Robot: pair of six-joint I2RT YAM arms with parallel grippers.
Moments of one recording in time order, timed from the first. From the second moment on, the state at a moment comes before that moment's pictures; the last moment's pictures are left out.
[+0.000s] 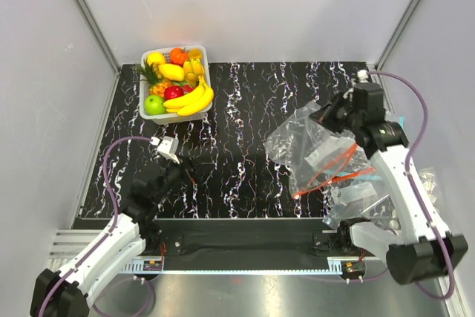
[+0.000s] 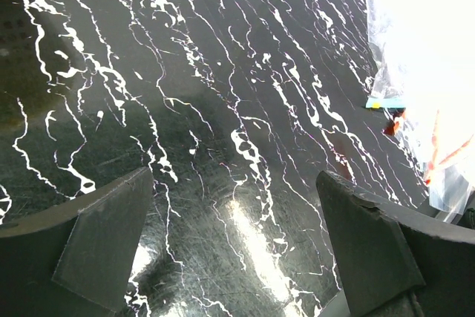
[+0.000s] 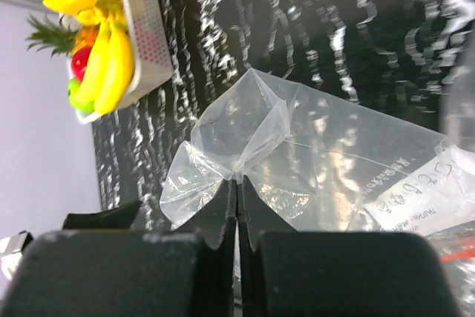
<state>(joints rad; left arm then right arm) -0.46 0.56 0.18 0.20 0.20 -0.46 0.14 1.06 1.15 -0.64 -0.21 0.70</state>
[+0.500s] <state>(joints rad) -0.46 0.53 0.18 0.15 0.16 -0.45 0.51 1.60 1.56 -0.52 -0.05 0.77</state>
